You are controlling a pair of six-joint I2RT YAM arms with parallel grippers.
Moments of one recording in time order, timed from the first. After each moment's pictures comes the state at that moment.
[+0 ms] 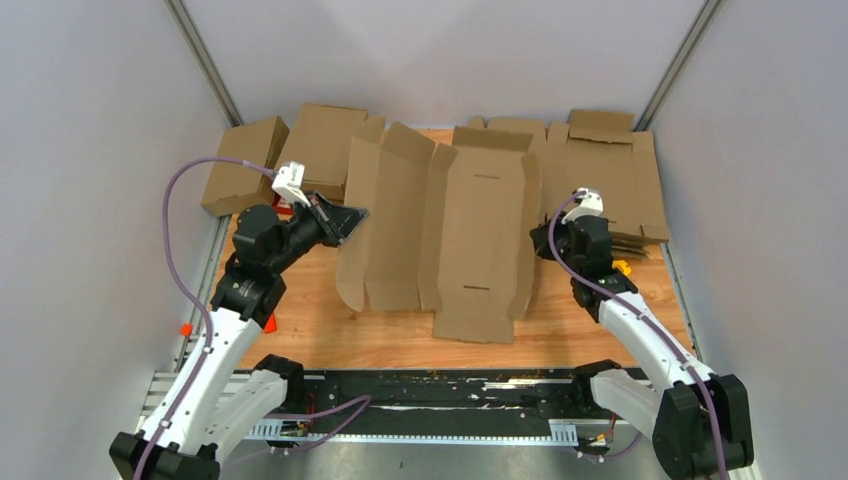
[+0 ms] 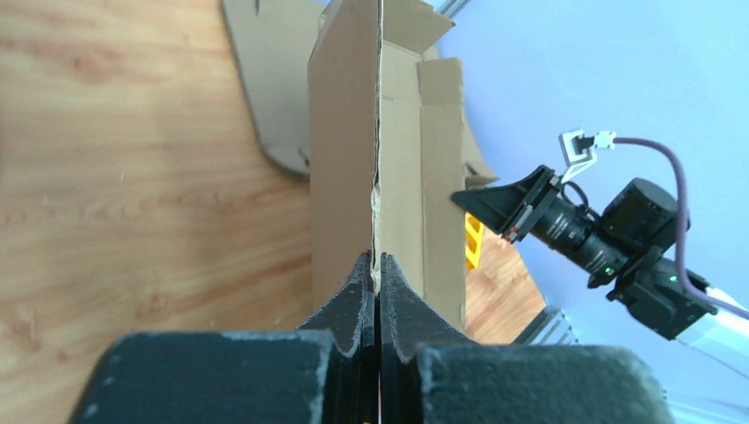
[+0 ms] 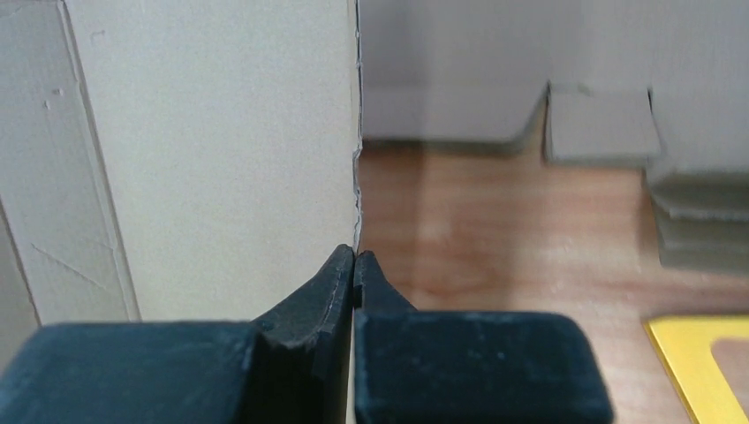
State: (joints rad) left arm -0.30 0.79 0.78 -0.11 0.37 -0.65; right arm 0.23 1.01 0.56 0.00 -0.03 0.42
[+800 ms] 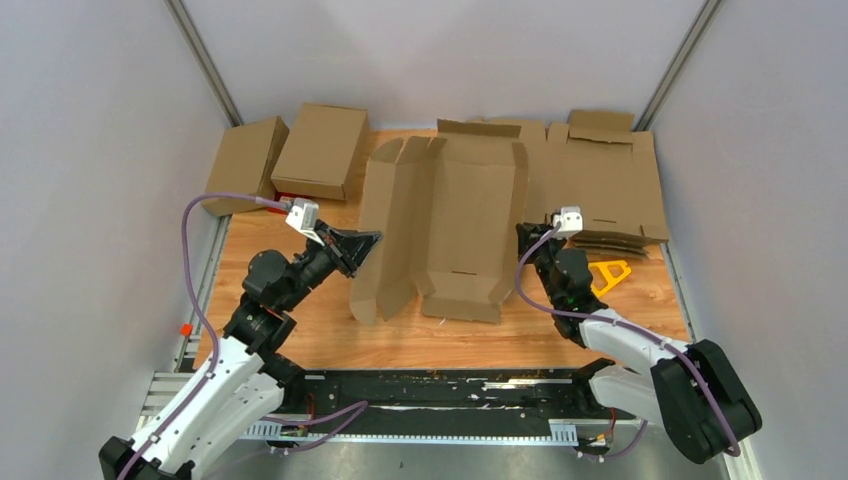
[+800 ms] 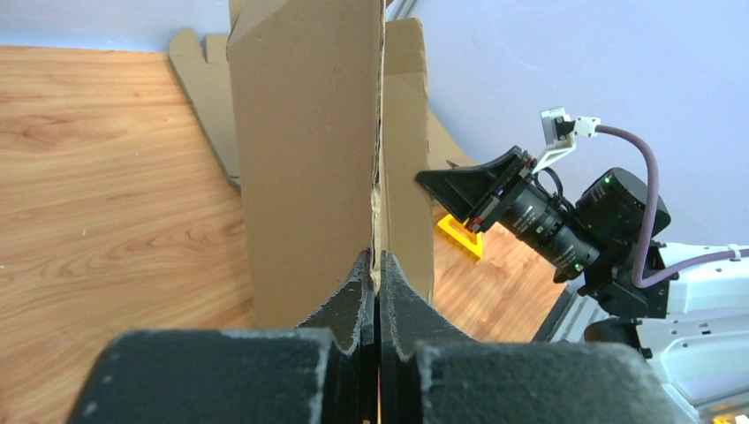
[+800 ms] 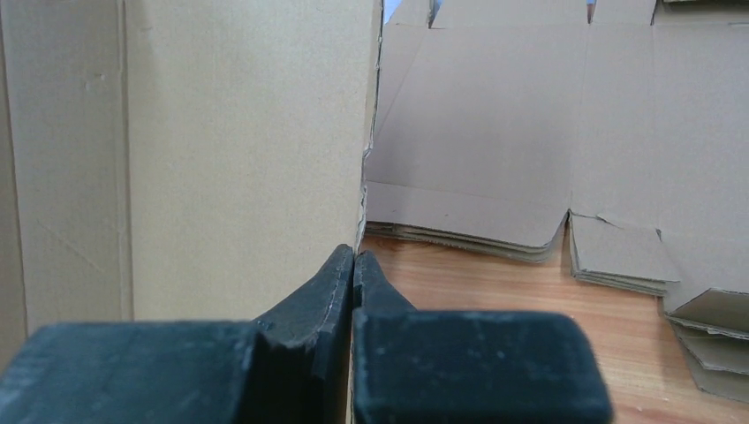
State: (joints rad) left arm -0.51 0.62 0.54 0.18 0.23 -0.53; right arm 0.44 1.10 0.29 0.77 0.22 0.26
